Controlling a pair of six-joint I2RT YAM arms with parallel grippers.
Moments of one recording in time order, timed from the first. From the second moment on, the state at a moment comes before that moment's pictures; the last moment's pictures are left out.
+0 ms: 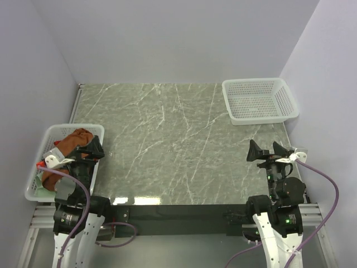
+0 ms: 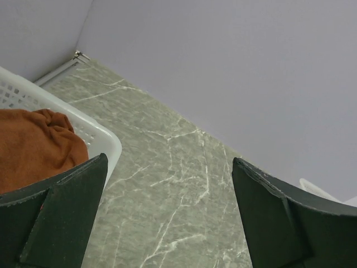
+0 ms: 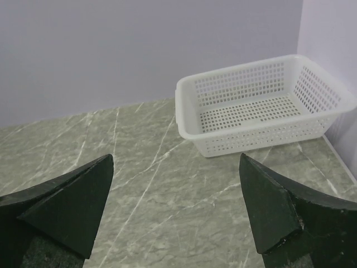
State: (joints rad) left arm -0.16 0.01 0.51 -0.34 -0.41 -0.55; right arm 0.09 0.01 0.51 -0.35 0.11 0.20
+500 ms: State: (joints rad) left arm -0.16 0.31 0.77 -0.67 -0.61 -0.83; right arm 0.13 0.01 0.51 -0.37 0.17 0.24
